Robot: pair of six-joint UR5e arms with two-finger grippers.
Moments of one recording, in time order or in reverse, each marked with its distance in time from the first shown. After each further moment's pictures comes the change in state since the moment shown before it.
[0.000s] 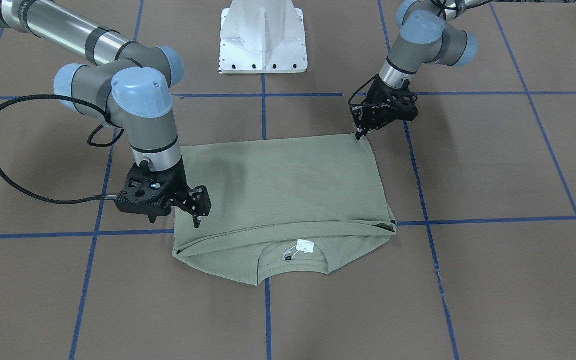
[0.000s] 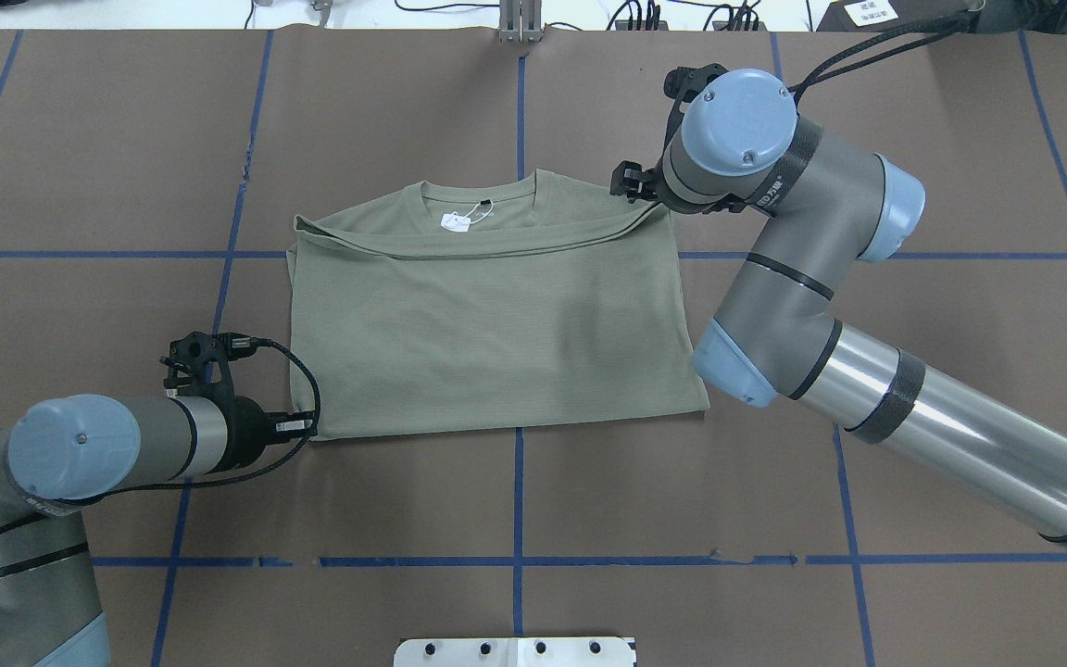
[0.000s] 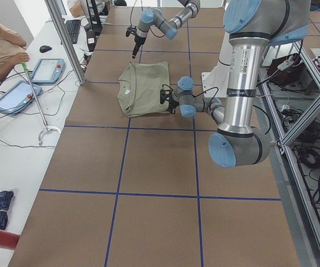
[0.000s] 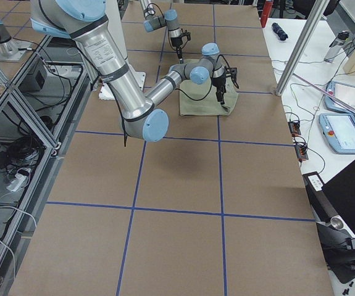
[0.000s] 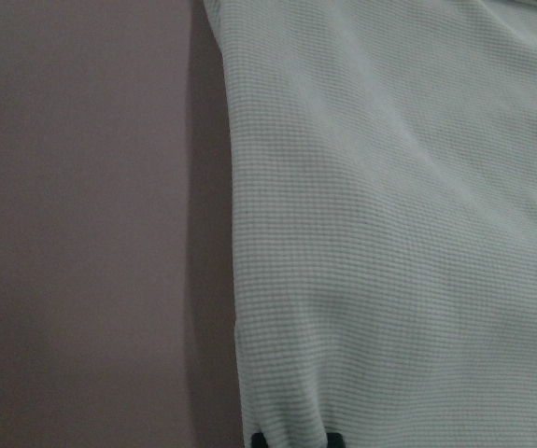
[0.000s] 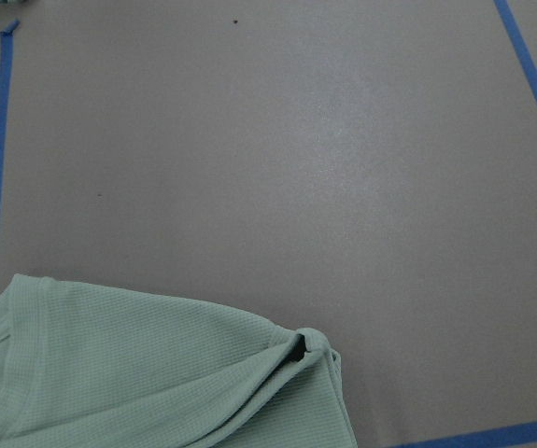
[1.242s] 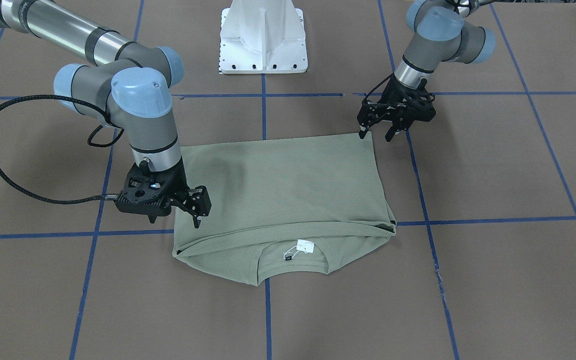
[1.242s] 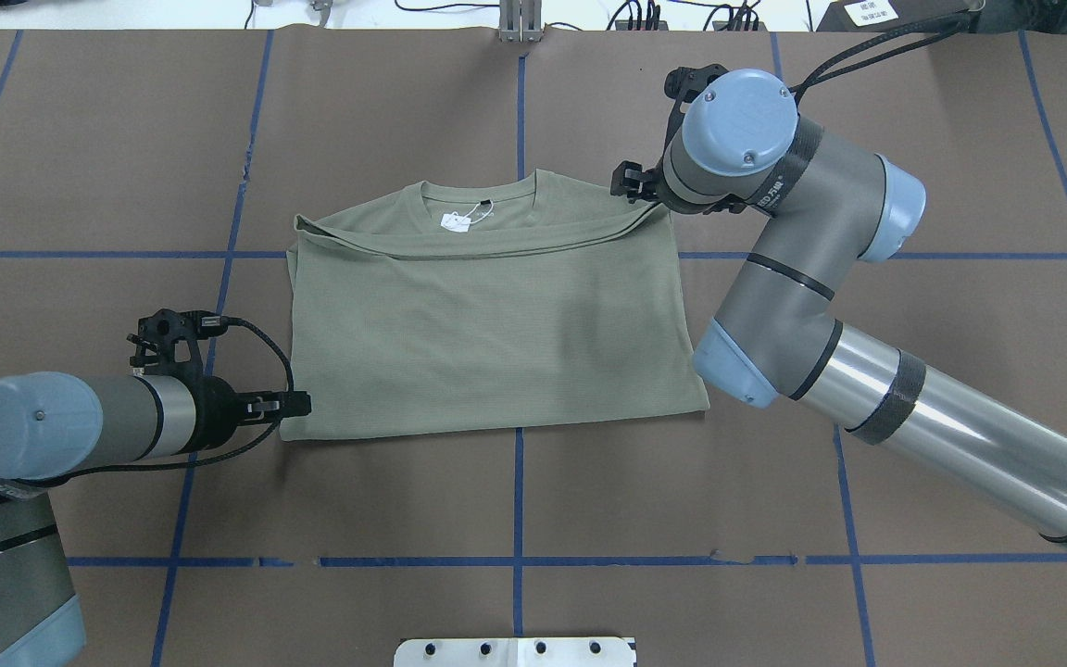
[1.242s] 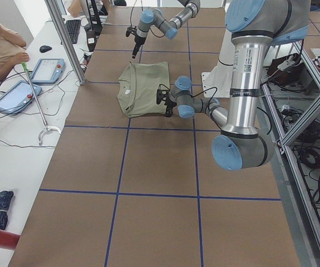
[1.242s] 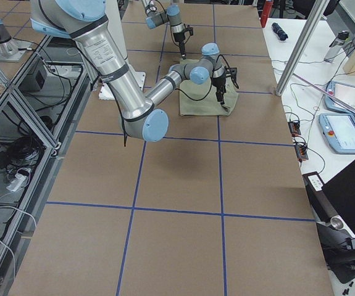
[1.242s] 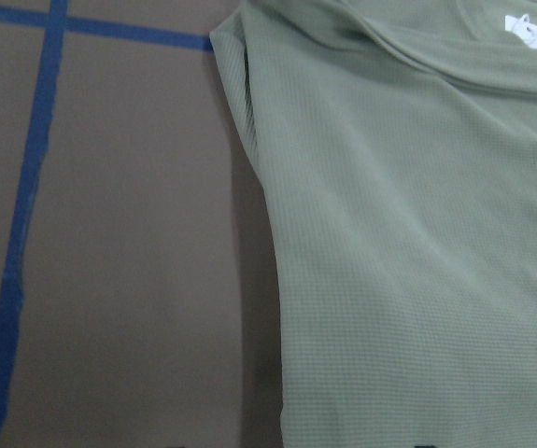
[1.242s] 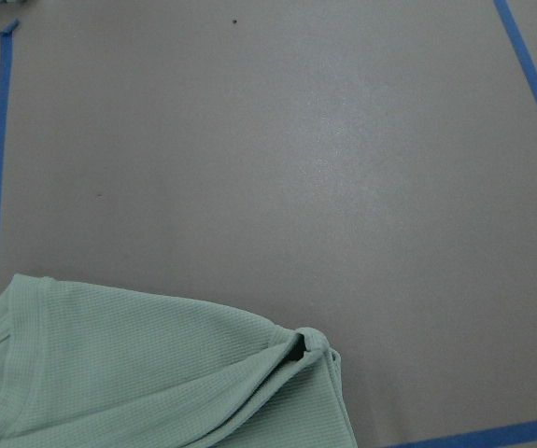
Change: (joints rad) left arm -0.039 0.032 -0.024 0.003 -0.012 0.030; right arm 0.000 -0.001 0.001 0.000 0.001 0.002
